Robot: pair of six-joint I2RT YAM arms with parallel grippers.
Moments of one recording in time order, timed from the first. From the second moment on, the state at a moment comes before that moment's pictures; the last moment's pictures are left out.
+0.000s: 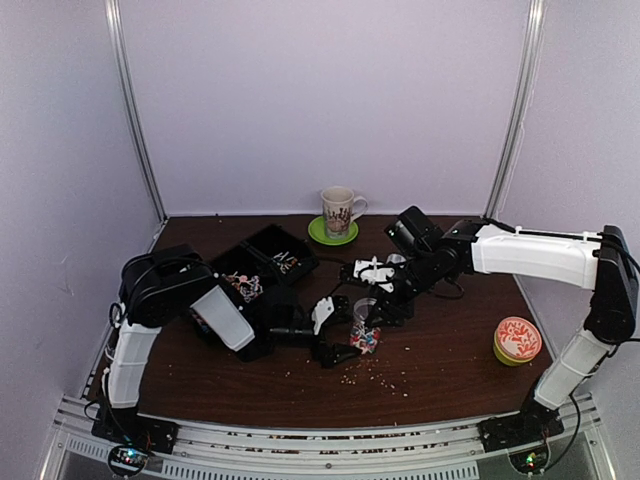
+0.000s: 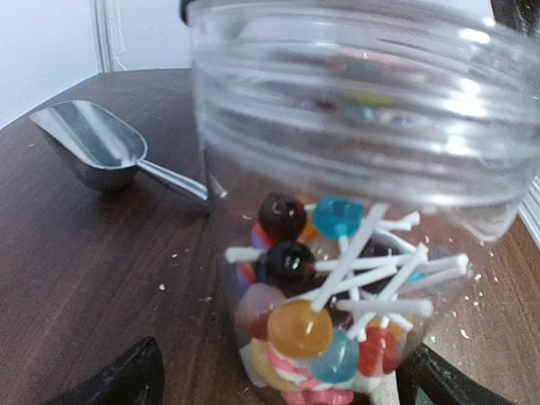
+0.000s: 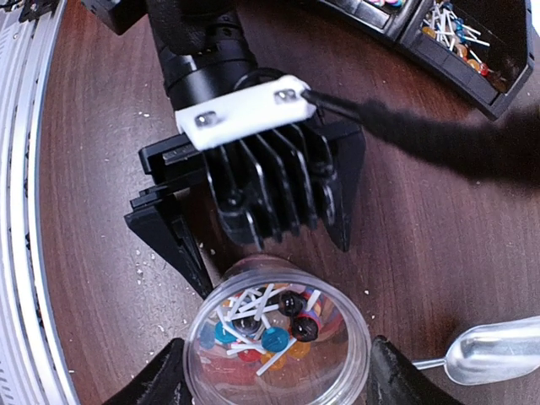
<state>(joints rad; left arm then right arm) -0.91 2.25 0.95 1.01 0.52 0.09 0.77 1.61 1.22 -0.64 -0.30 -0.54</state>
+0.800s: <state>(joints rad) -0.91 1.75 0.67 0.85 0.08 -0.03 0.73 1.92 1.58 -0.63 -0.18 -0.40</state>
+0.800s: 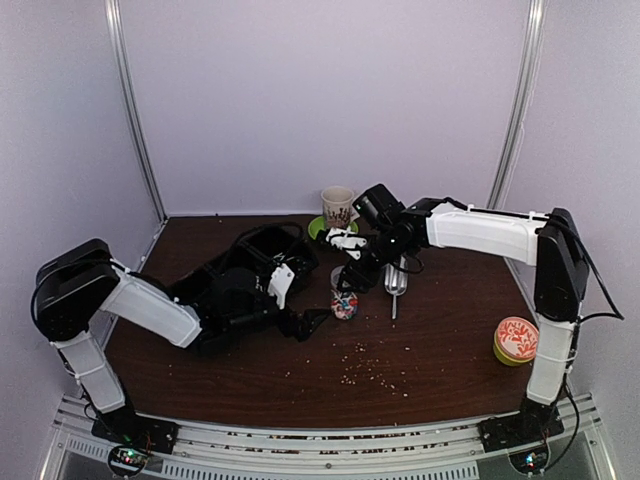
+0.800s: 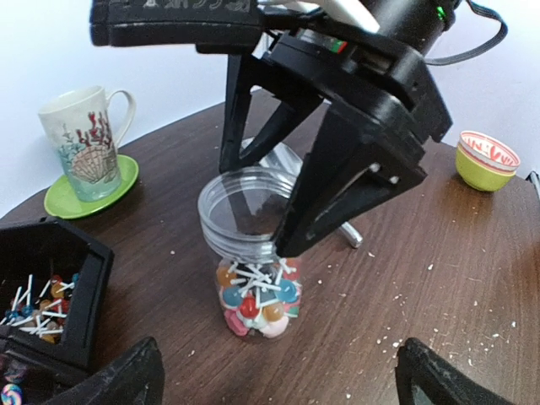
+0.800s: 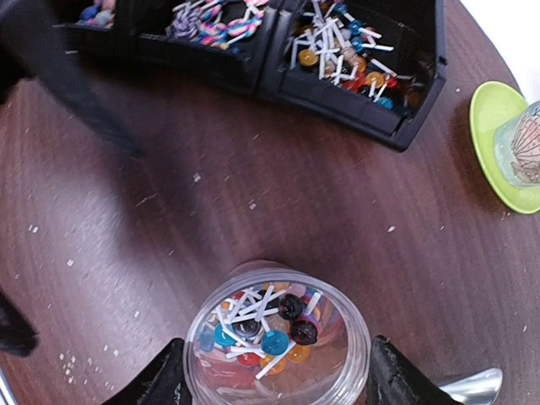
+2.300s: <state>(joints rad) -0.81 0.51 0.72 -0.54 -0.68 -0.19 0.69 0.55 0.85 -0.55 0.51 0.12</state>
